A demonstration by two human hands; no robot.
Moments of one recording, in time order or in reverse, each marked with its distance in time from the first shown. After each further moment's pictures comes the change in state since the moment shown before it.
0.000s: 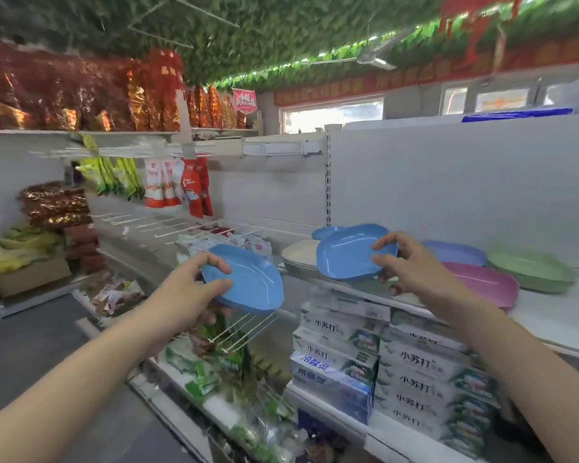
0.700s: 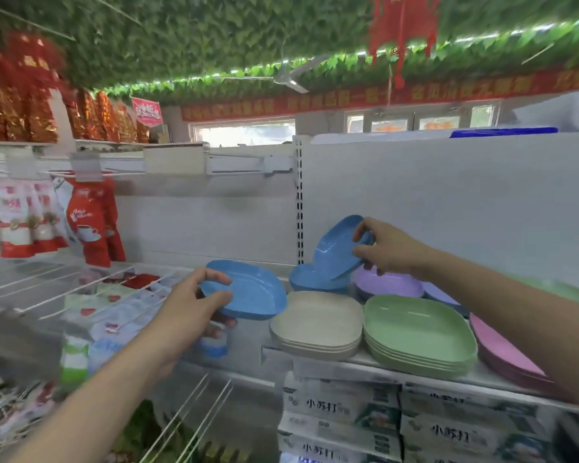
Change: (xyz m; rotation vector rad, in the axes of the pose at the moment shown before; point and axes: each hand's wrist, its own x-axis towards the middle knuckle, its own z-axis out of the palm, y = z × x) left_hand 0.260 -0.050 0.023 -0.204 -0.208 0.086; right_hand 0.202 -0.013 0.032 -0.609 0.153 0.098
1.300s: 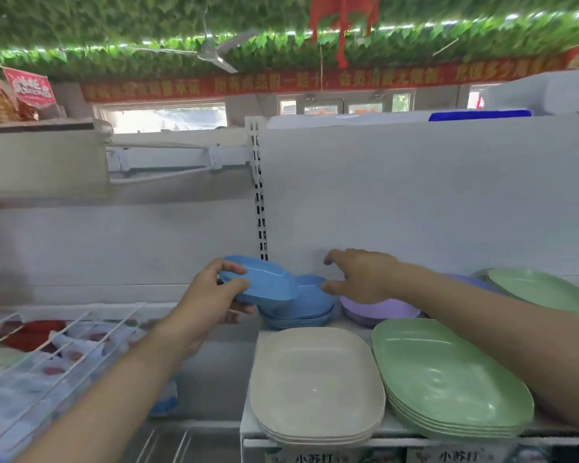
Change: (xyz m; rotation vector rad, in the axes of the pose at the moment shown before) left_hand 0.175 -0.019 0.080 -0.058 -0.307 -0.033; right_hand 0.070 0.026 0.037 -0.667 -0.182 0.148
